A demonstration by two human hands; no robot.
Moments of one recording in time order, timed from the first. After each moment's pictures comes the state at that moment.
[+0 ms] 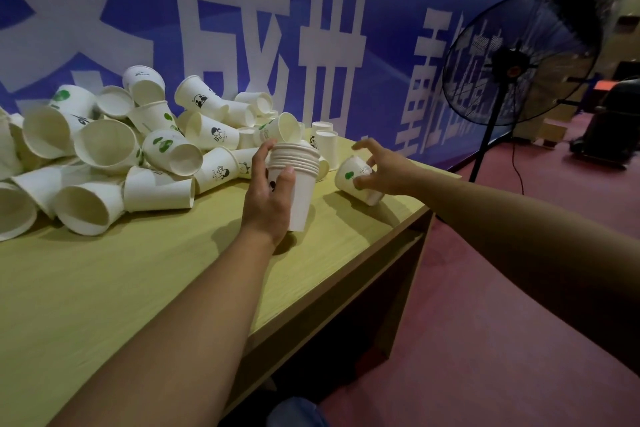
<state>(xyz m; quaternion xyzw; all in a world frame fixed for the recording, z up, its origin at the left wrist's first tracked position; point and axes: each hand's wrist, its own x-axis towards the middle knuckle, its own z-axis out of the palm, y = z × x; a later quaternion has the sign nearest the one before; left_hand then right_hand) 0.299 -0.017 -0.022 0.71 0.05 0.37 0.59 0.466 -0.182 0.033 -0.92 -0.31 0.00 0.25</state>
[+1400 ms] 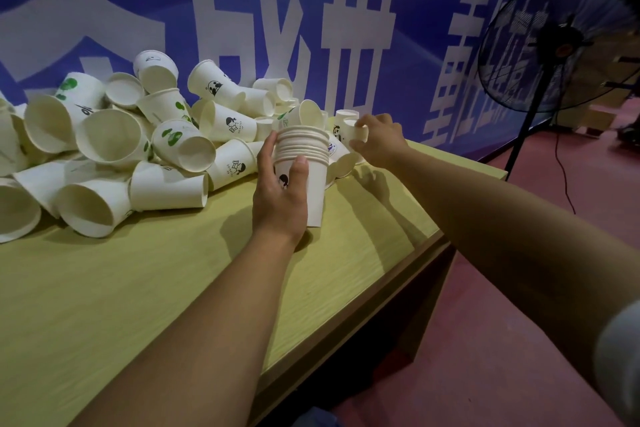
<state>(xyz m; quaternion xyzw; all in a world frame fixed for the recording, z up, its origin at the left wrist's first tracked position) 0.322 -0.002 -0.033 0.69 0.14 0.41 0.57 0.531 -0.093 0.016 -0.92 -0.26 -0.12 0.25</state>
